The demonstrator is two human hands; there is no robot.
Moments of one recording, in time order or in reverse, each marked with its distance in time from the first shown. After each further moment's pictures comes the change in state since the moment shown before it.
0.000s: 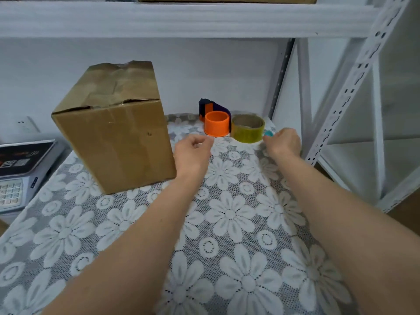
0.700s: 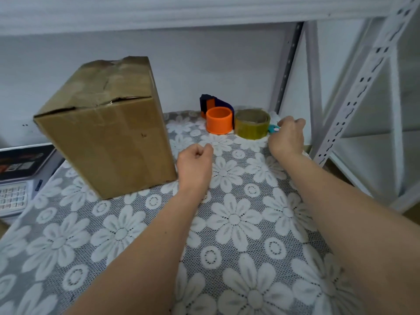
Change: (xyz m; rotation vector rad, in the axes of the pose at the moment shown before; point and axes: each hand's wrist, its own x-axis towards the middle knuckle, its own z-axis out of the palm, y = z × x) left_hand 0.002 -0.028 0.007 0.053 0.043 0.108; right_hand 0.012 0.004 0.016 -0.087 0.100 -0.175
